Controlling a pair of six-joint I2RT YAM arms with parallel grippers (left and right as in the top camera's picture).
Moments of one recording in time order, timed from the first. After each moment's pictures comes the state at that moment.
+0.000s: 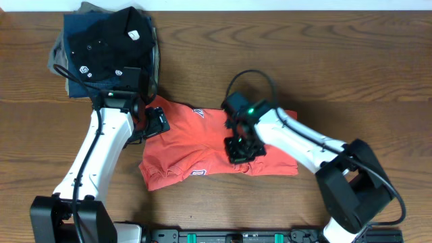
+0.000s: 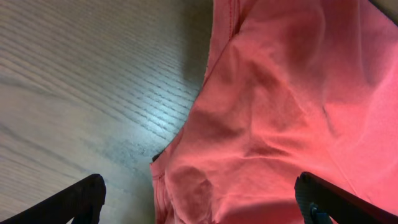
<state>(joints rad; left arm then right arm) -0.10 1.52 1.12 -1.06 -0.09 -0.52 0.67 1.85 1.23 -0.97 -0.33 0.46</state>
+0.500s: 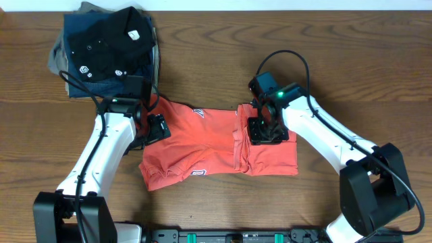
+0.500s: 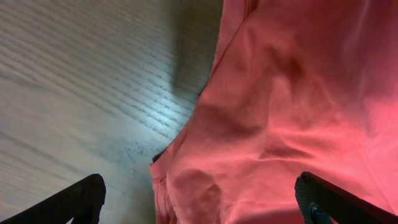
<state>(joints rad) -0.10 1.52 1.03 -1.00 -0.09 -0.52 0.50 1.78 1.22 -0.98 -0.19 0.44</state>
